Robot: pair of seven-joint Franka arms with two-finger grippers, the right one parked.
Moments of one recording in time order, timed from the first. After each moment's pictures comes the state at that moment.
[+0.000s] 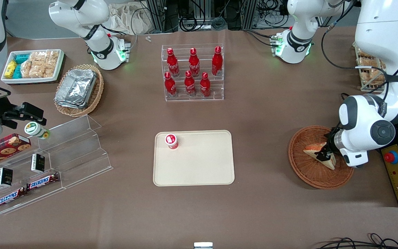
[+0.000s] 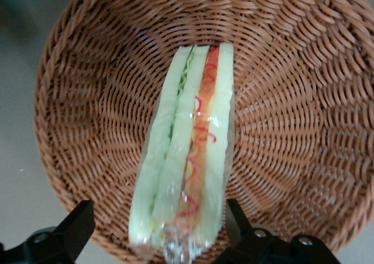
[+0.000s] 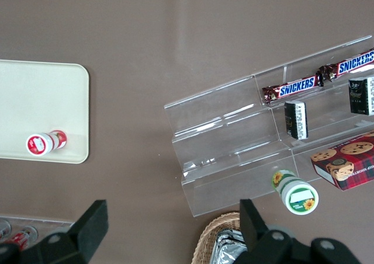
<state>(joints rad) 0.00 0.44 0.02 -1.91 0.00 2.21 -1.01</state>
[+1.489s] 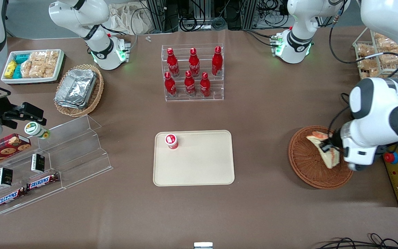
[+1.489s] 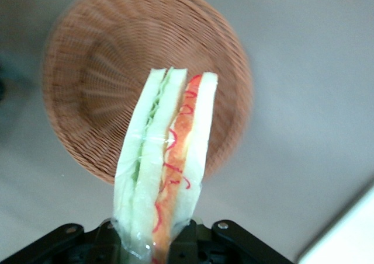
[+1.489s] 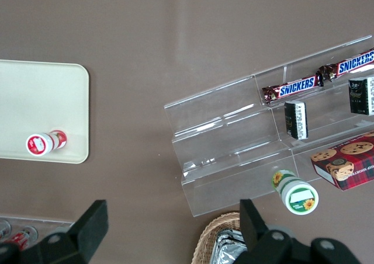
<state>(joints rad) -0.01 0.32 -0.13 -1.67 0.01 1.87 -0.63</state>
